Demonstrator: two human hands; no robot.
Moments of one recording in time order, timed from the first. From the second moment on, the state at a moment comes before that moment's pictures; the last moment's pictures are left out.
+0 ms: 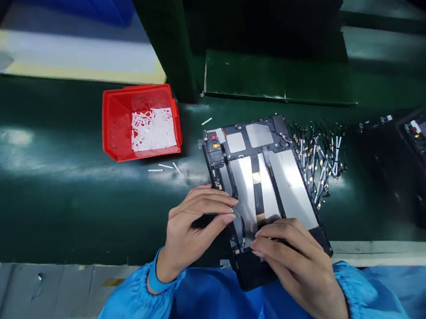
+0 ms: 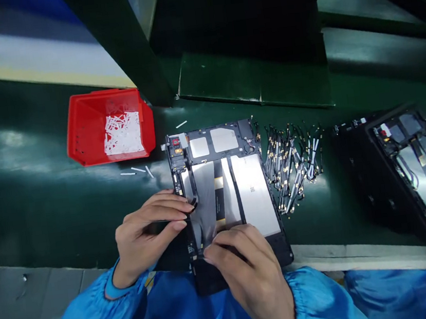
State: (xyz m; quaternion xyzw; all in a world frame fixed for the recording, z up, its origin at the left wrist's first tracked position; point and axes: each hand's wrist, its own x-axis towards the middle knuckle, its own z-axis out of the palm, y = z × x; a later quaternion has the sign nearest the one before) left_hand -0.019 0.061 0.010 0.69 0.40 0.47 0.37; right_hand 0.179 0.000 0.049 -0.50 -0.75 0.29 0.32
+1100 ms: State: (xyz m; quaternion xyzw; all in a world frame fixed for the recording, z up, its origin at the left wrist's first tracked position) left_hand -0.008 0.104 0.032 0.80 0.36 0.38 0.30; right_hand 0.177 -0.005 0.042 -0.50 -0.78 0.28 0.27
